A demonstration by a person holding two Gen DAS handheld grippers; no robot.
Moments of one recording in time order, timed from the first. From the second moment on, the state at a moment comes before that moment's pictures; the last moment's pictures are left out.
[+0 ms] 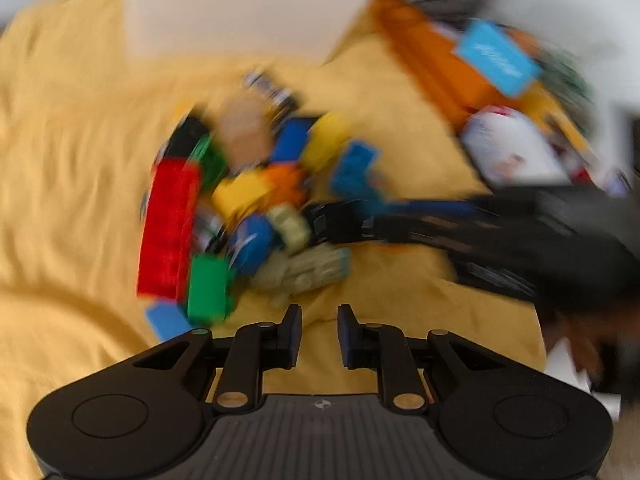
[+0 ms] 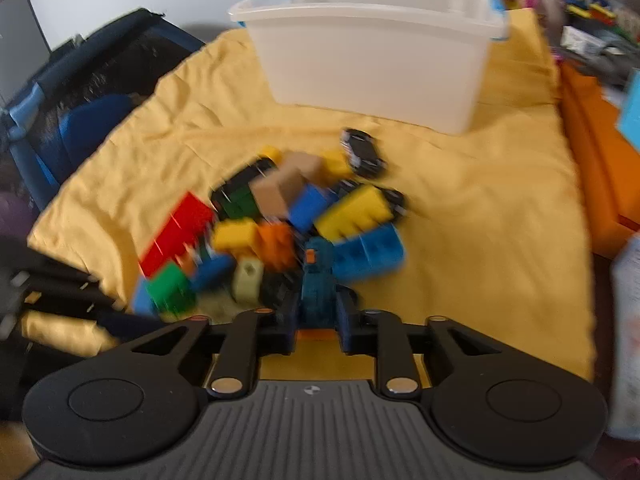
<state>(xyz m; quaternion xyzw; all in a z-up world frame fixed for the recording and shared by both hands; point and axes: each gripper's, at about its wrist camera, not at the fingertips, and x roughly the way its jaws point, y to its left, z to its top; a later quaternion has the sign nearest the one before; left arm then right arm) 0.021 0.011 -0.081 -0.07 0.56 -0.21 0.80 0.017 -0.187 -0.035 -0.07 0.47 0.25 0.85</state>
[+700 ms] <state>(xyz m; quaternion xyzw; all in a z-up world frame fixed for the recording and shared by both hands) 0.041 -0.008 -0.080 -0.06 0.53 -0.18 0.82 -0.015 -0.206 -0.039 -0.08 0.45 0.24 0.85</state>
